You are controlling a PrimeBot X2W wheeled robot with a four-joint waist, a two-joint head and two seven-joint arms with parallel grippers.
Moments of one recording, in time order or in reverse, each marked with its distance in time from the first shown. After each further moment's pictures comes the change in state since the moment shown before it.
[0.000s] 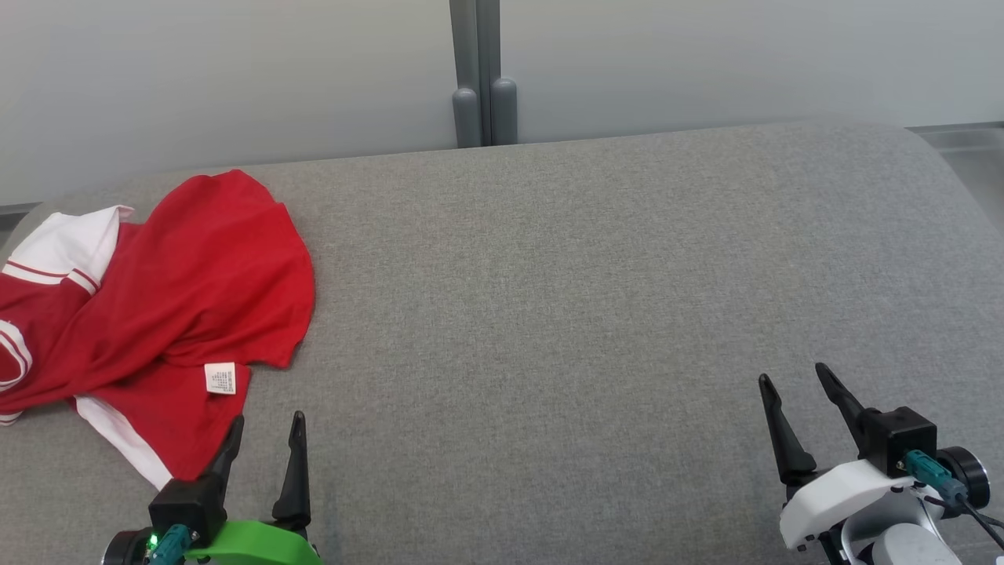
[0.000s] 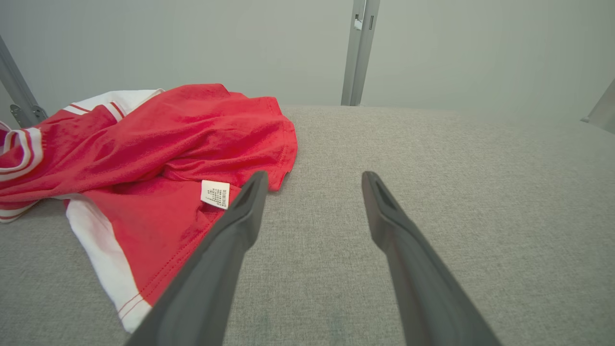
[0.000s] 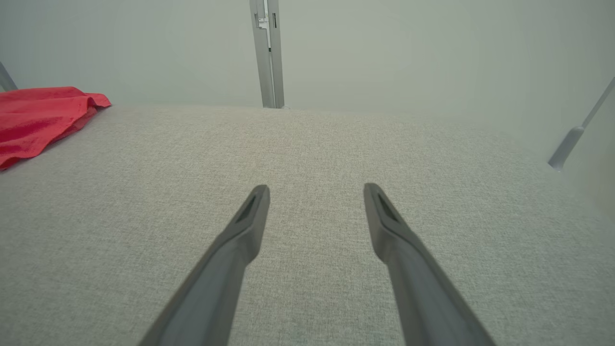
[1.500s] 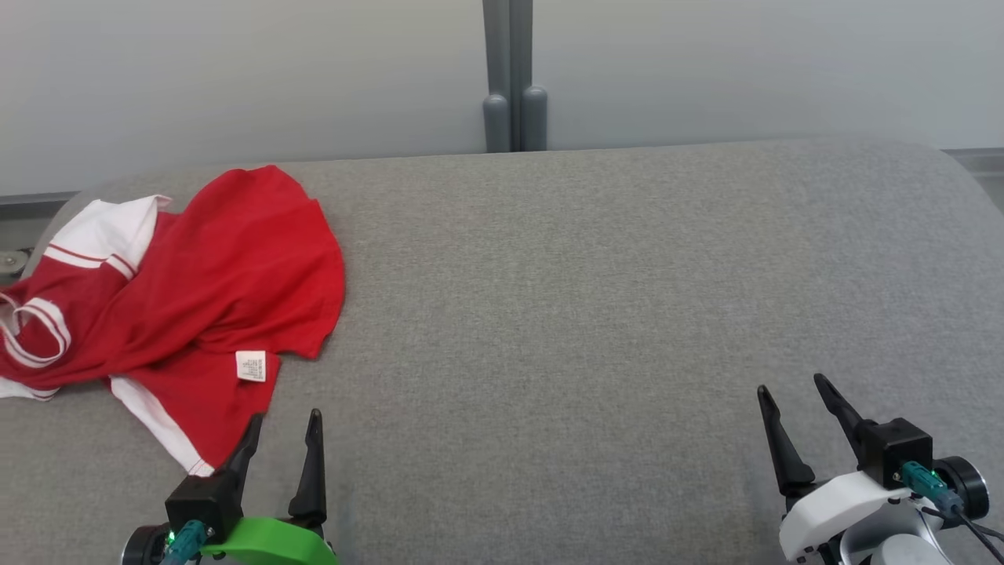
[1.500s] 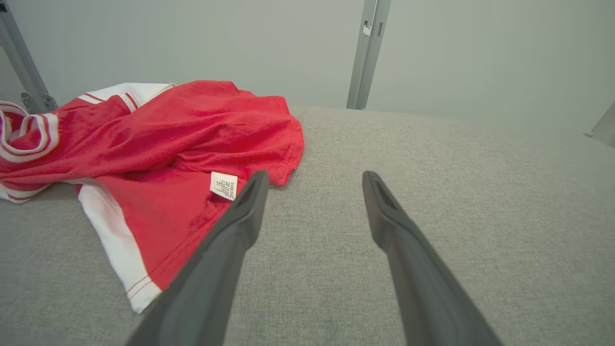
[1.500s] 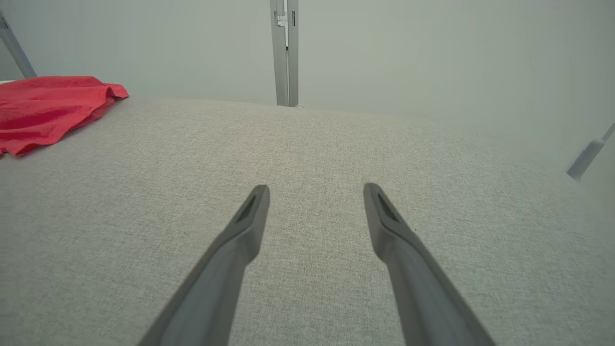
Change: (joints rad) left arm -0.018 -0.021 -0.012 0.043 -0.018 -0.006 -0.017; right arm 0.016 0.000 0.002 0.014 -0.026 0.000 -0.017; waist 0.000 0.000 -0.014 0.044
